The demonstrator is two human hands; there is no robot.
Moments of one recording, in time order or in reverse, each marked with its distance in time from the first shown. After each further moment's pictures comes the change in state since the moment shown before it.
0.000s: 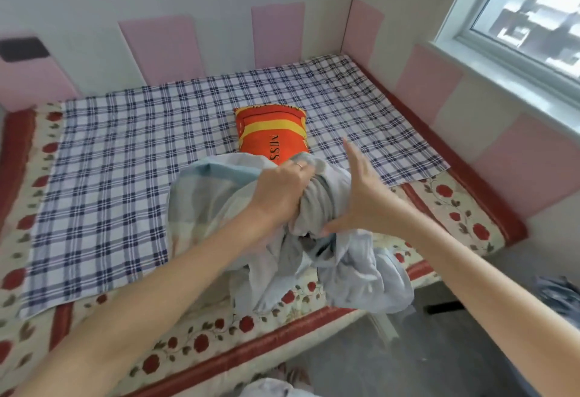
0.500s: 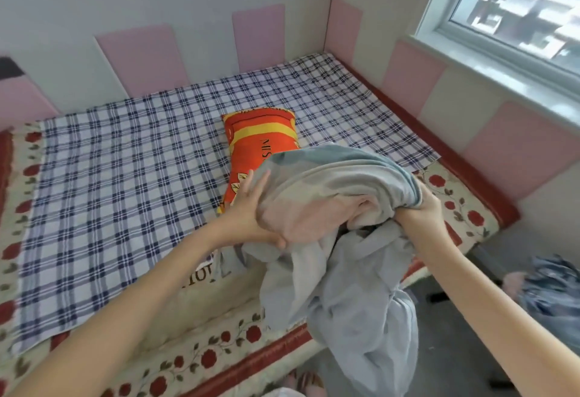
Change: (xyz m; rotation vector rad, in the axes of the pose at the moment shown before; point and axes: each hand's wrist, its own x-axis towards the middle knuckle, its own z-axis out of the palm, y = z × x) left_hand -0.044 -0.075 0.010 -0.575 -0.651 -0.232; right_hand -0.035 0.032 0.010 0.796 0.639 0.170
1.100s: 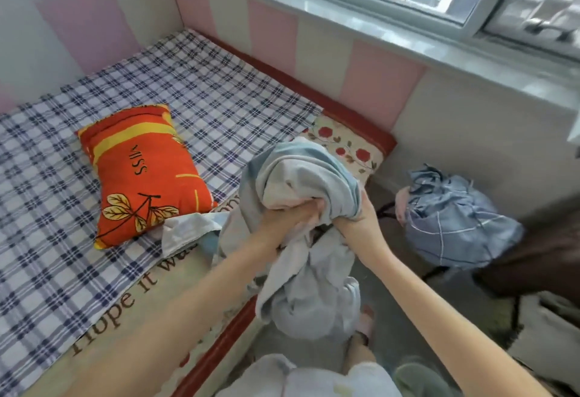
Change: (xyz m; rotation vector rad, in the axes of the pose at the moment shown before) left_hand 0.070 0.245 0.183 -1.065 -0.263 -0.220; right_hand -0.049 0.104 -0.151 0.109 0.202 0.053
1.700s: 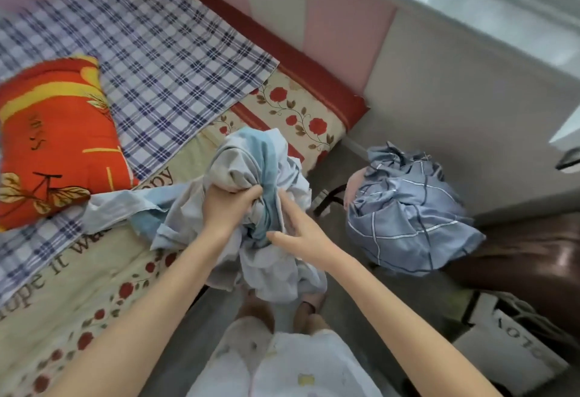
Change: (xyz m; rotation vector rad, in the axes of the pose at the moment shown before) left_hand 0.191 -0.029 0.227 0.615 0.612 0.026; right_hand 0.120 0.122 -0.245 -0.210 -0.669 0.231
